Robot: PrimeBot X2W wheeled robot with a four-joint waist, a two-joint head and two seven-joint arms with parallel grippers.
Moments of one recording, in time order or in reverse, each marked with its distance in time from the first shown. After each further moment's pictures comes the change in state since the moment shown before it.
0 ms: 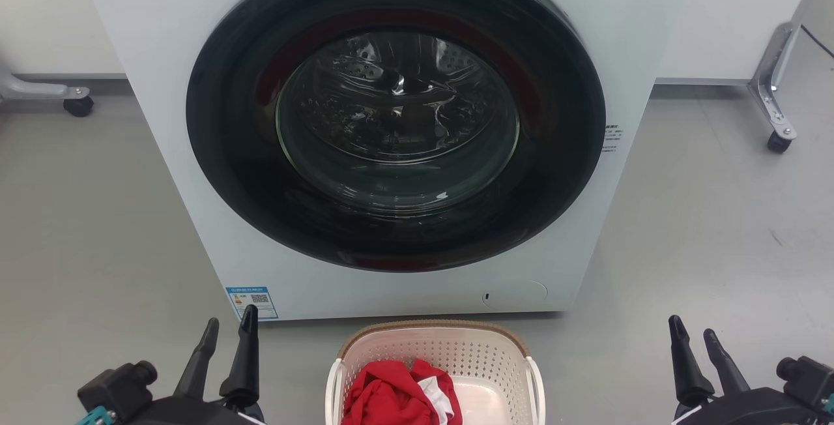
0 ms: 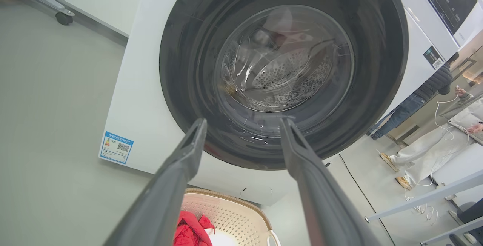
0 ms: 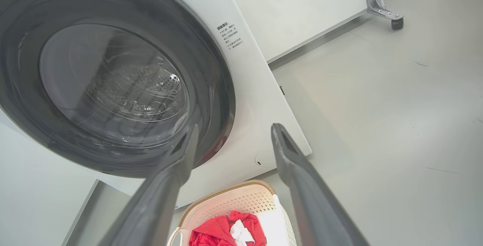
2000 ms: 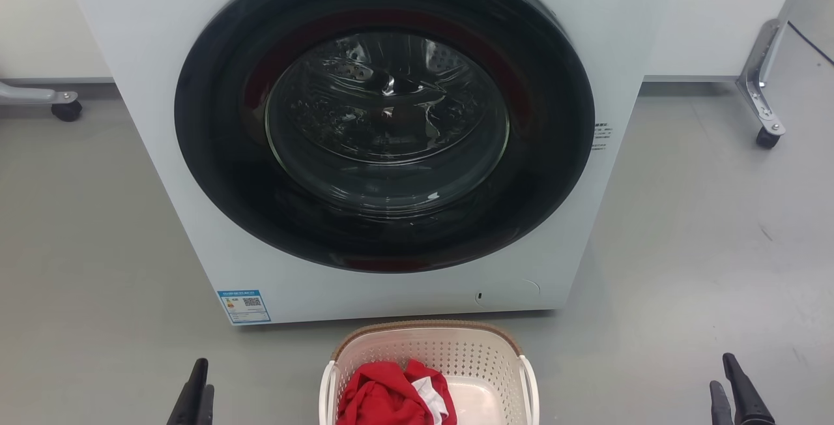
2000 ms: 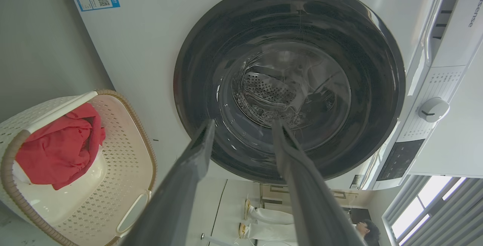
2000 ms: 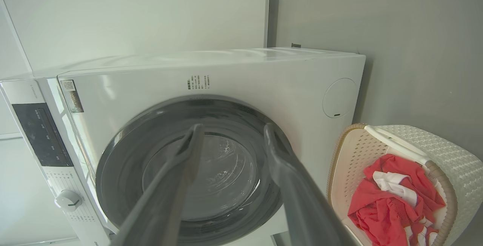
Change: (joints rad) left arm 0.058 -0.127 0.267 0.145 -0.751 -0.108 0.226; right arm 0.063 0.179 -0.308 0.032 0.800 0.111 0.223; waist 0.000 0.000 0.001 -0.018
